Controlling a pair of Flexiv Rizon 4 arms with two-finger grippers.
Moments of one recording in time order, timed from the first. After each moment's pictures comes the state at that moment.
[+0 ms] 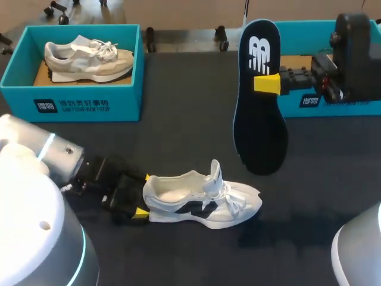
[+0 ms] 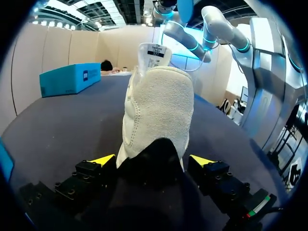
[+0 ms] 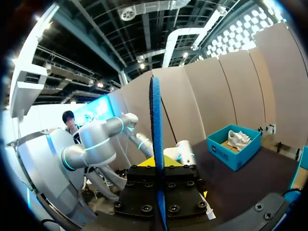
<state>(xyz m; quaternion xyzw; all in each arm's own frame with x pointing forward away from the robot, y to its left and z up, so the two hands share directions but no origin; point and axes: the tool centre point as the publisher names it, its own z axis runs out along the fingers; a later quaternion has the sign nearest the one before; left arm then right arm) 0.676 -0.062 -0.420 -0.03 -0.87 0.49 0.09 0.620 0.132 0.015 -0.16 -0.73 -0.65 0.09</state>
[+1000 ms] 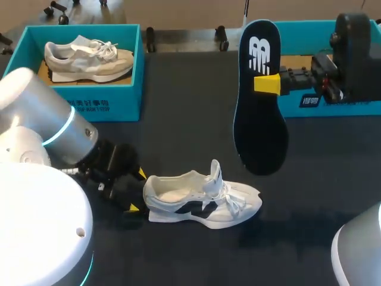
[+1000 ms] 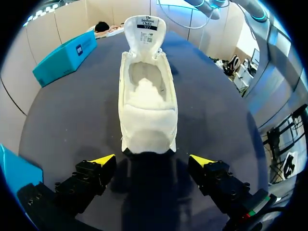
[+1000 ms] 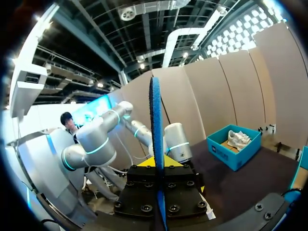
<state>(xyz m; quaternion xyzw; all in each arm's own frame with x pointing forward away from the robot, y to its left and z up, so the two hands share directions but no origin) 0.675 -0.036 -0.384 -0.05 -0.96 0.26 0.03 0.619 0.132 0.014 -0.16 -0.73 -0.65 0.09</state>
